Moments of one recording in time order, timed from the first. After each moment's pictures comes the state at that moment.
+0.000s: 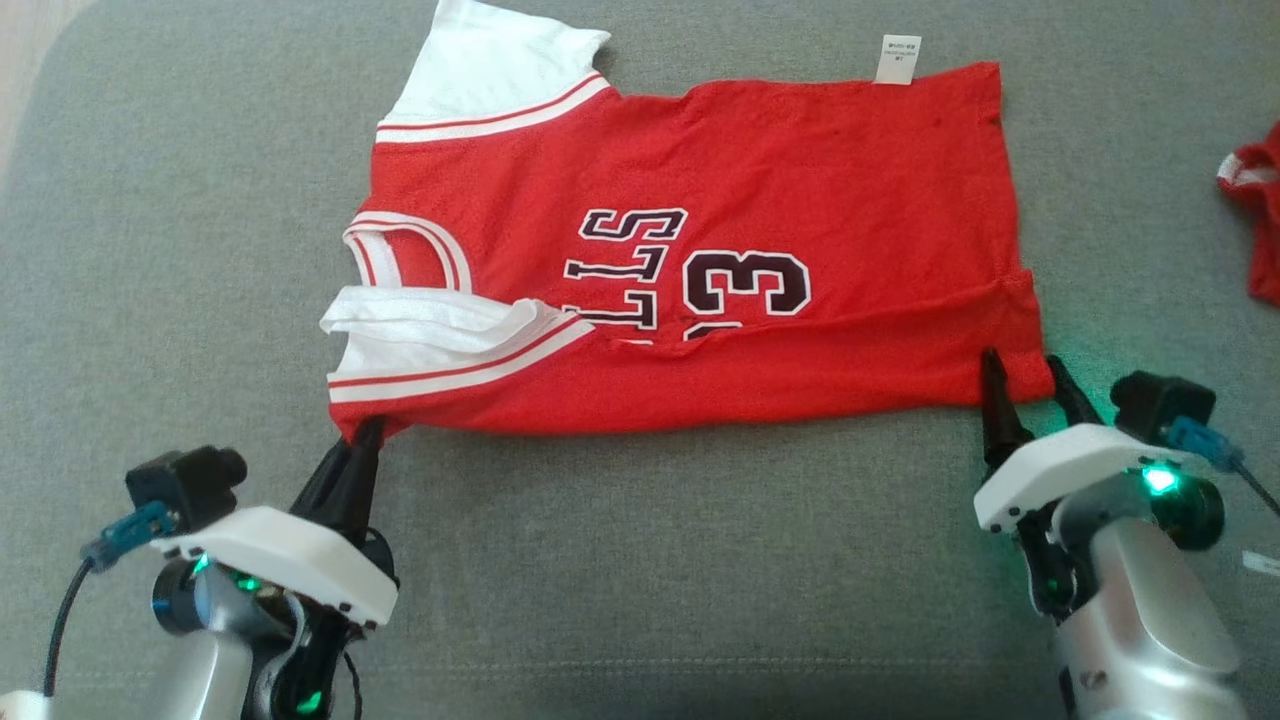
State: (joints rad) left arm -0.05 0.18 -0.18 0.09 -0.63 -0.01 0.09; right arm -0.35 -0.05 -0.06 0.66 0.23 0.12 -0.05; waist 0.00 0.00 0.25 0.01
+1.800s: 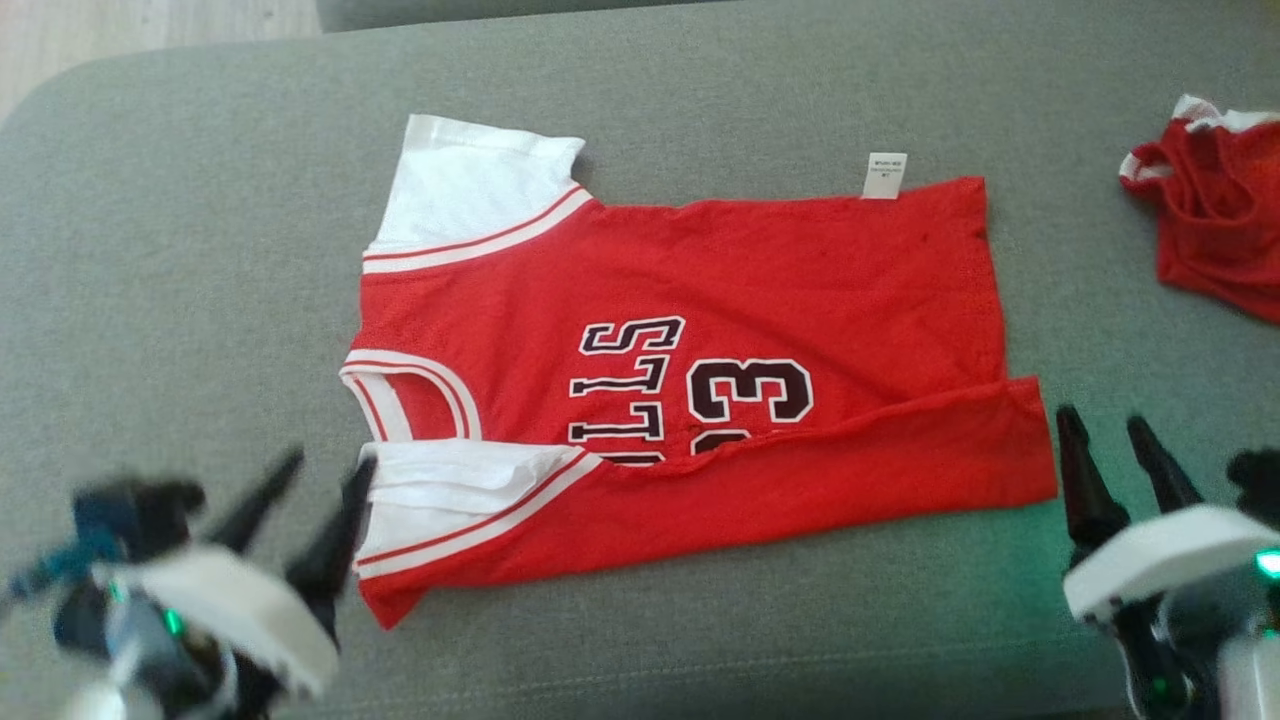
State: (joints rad) left arm 0.12 0.38 -0.19 -0.22 -0.59 0.03 0.24; right arm 0.03 -0.04 -0.15 0.01 0.34 0.12 0.26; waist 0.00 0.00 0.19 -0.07
